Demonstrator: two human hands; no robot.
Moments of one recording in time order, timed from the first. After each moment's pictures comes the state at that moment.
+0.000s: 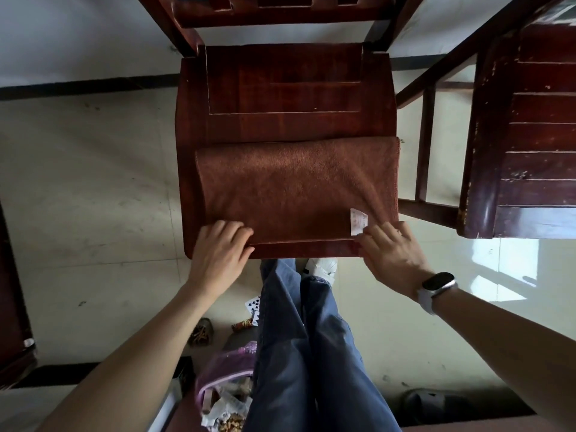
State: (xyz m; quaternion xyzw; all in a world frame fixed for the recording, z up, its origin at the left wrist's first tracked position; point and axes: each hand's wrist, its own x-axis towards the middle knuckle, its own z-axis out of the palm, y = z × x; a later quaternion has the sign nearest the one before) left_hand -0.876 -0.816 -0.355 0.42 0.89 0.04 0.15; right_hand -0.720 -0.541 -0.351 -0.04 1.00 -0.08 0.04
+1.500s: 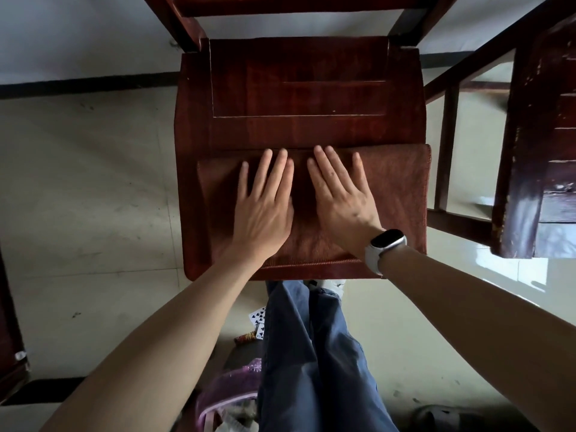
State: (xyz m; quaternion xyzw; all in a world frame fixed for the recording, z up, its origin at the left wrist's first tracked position) left_hand -0.918 -0.731 -0.390 0.39 0.91 0.04 0.14; right_hand -0.850 -0.591 -0.390 0.05 1.00 -0.07 0.04
